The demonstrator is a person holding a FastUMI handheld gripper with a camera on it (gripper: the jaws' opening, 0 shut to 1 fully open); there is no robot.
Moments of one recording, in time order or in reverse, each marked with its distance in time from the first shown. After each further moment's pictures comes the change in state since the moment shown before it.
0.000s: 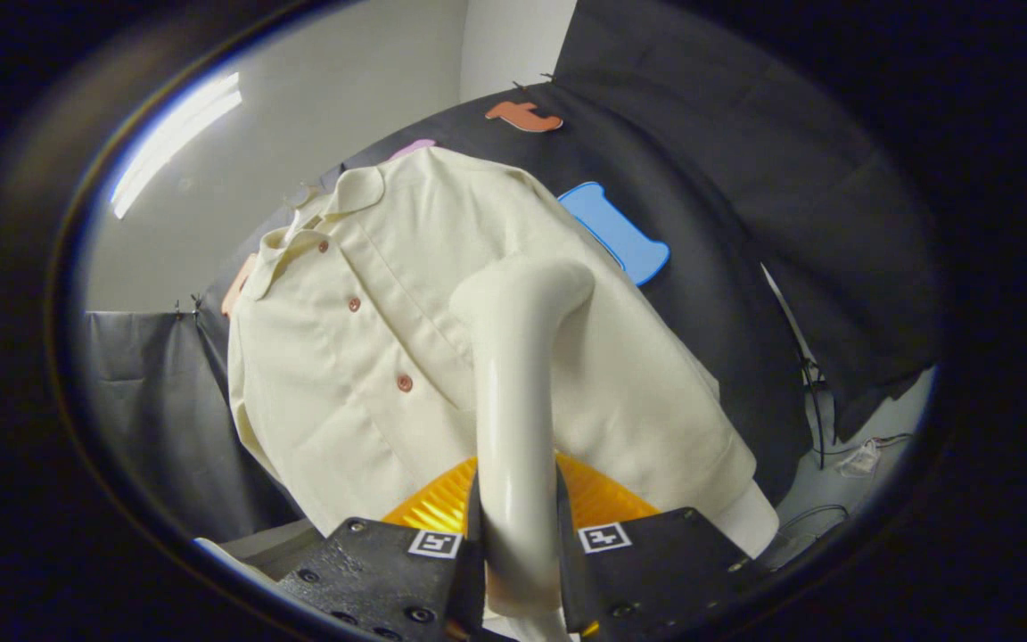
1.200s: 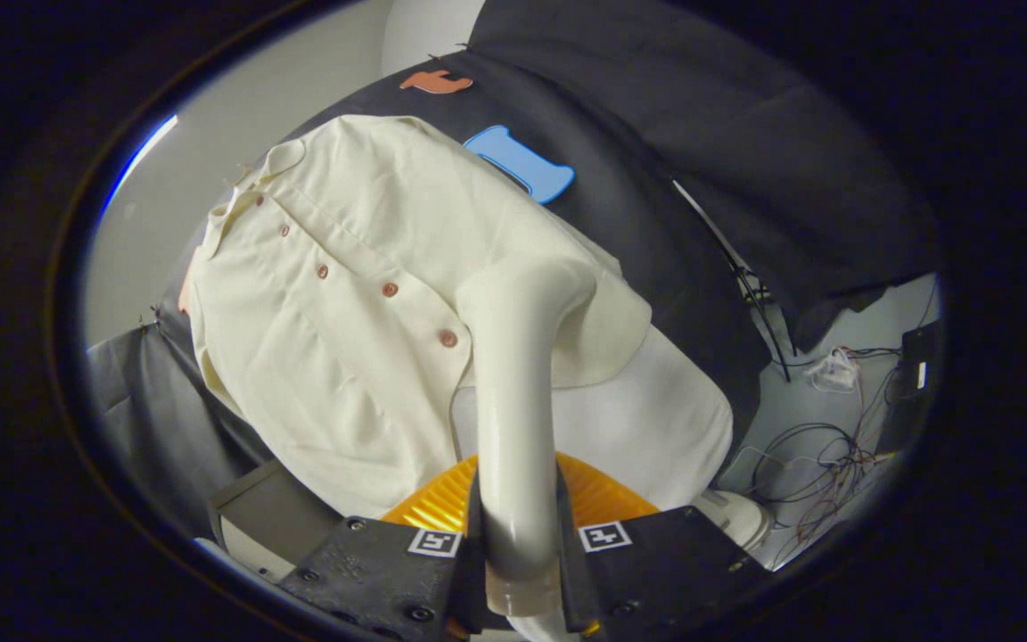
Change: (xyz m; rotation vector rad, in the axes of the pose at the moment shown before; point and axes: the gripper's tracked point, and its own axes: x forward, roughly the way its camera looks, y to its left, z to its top) arm -0.081 -0.054 -0.106 0.166 0.172 -0.163
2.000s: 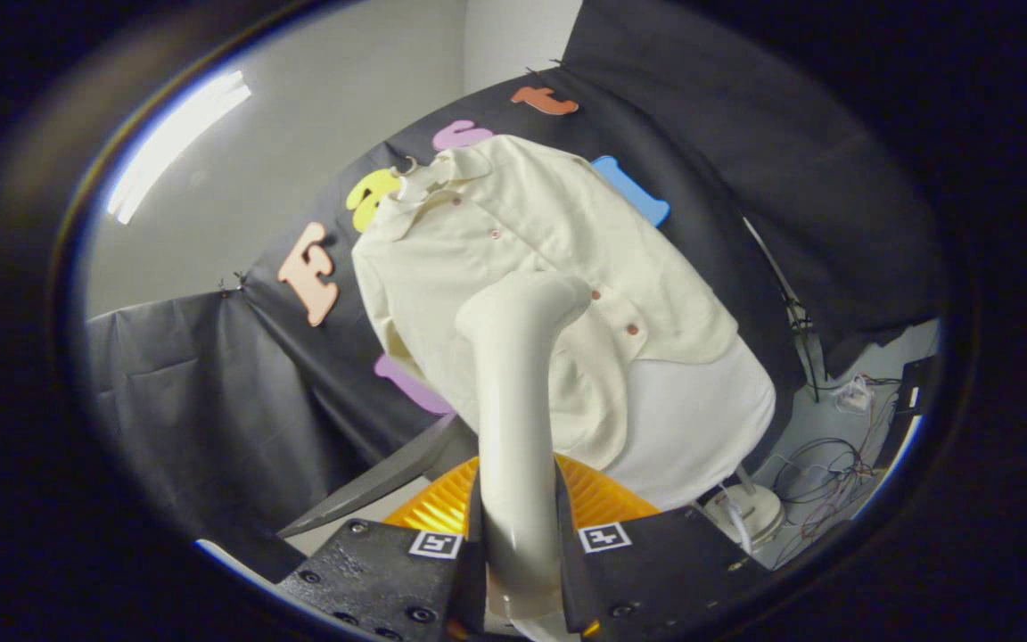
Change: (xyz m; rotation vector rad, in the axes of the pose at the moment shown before) arm -0.166 0.198 -0.027 -0.164 -0.022 0.203
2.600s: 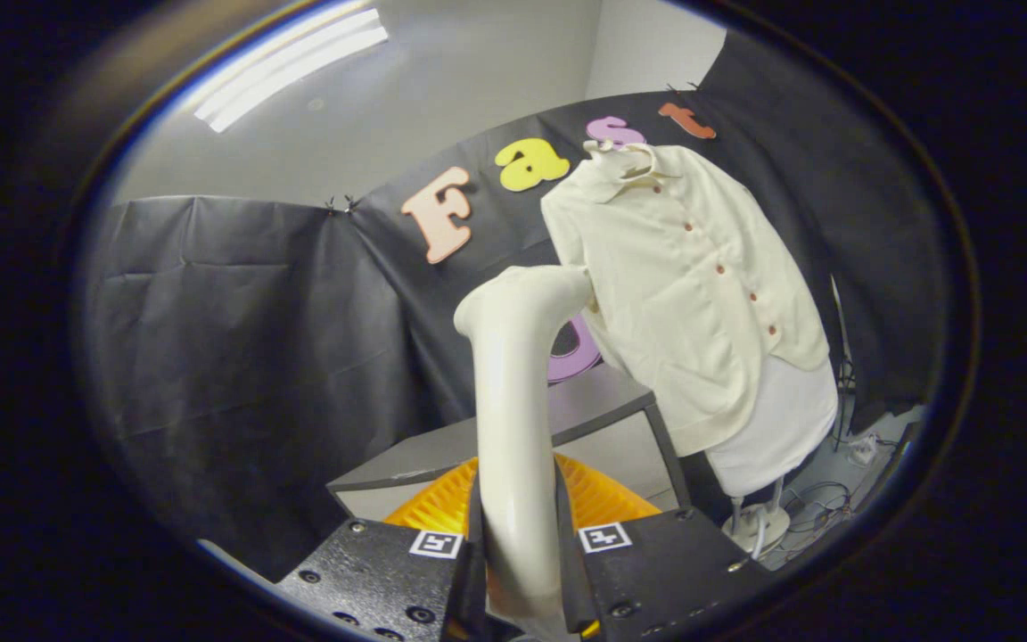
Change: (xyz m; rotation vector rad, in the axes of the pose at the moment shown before) arm -0.045 0.203 -0.087 -0.256 0.018 0.137
